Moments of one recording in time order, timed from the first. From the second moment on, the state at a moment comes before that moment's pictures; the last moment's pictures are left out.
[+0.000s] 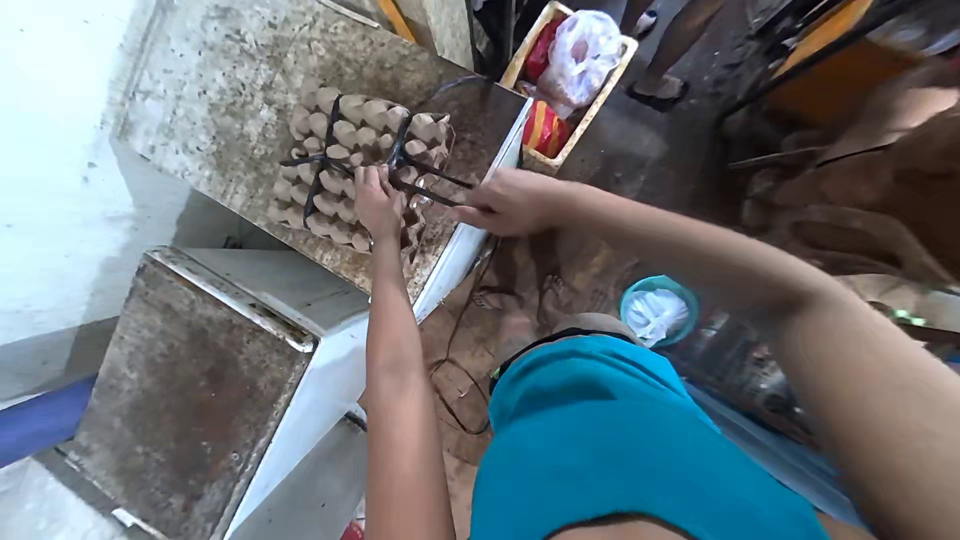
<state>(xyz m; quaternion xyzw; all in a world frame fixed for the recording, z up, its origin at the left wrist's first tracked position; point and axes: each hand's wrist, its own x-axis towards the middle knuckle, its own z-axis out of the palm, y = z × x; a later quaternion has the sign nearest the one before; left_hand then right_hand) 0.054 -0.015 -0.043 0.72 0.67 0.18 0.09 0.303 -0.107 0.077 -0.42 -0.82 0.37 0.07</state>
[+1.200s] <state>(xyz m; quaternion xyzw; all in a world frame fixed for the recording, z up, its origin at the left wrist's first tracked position) 0.041 -0.006 -0.042 0.76 0.60 0.17 0.18 0.446 -0.301 -0.013 -0.78 -0.53 0.32 0.14</state>
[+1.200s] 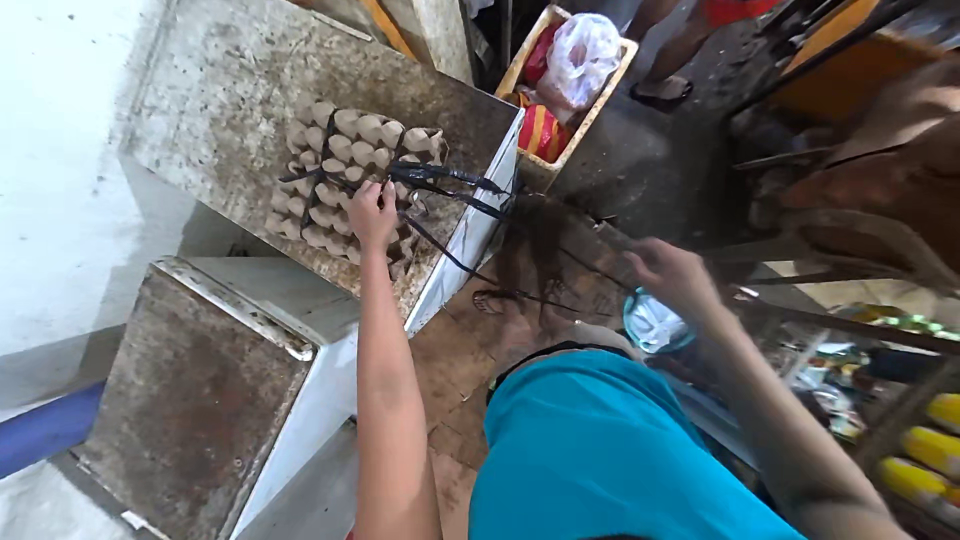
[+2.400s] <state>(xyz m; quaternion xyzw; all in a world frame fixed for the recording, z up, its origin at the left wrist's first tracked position) 0.046 -0.011 -0.045 0.76 0.61 0.14 0.16 0.416 -0.293 -0.068 -0.72 -0.56 0.41 -0.04</state>
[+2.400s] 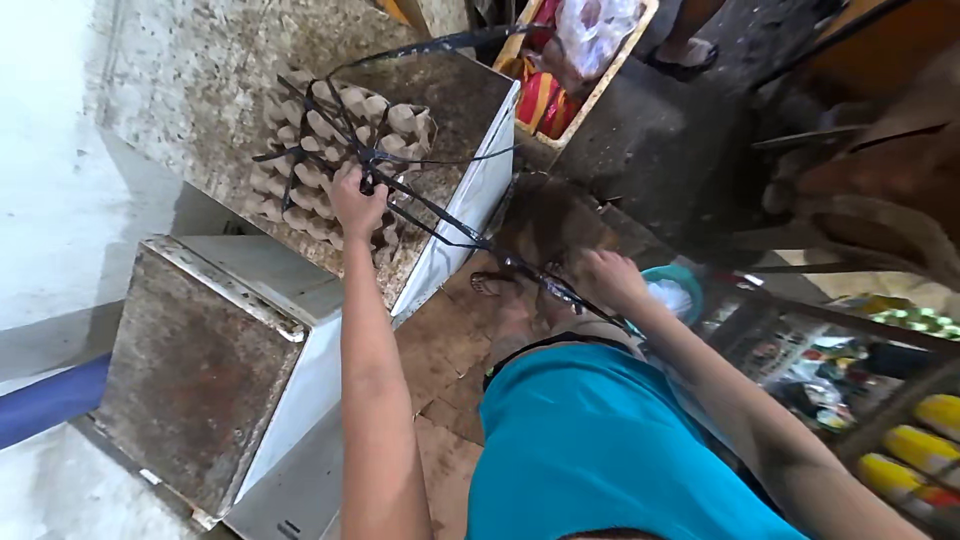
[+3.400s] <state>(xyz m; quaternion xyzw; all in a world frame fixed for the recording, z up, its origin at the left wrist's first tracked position) 0.043 -0.011 -0.046 0.76 0.60 0.15 0.18 0.574 -0.644 -0.047 -0.86 -0.08 0.41 -0.29</state>
